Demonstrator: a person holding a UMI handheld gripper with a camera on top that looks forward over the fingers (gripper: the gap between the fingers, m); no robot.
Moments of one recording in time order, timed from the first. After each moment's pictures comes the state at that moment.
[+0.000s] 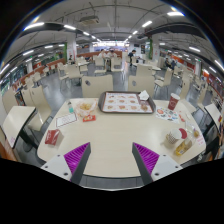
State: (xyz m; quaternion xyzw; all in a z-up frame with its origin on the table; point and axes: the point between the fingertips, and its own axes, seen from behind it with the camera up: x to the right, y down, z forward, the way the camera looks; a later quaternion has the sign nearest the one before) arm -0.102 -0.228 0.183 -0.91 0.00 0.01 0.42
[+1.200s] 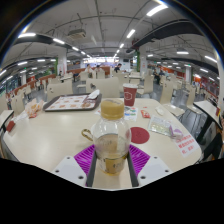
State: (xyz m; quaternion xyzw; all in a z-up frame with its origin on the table) arm 0.274 -0.177 0.038 -0.86 0.04 -0.02 0.51
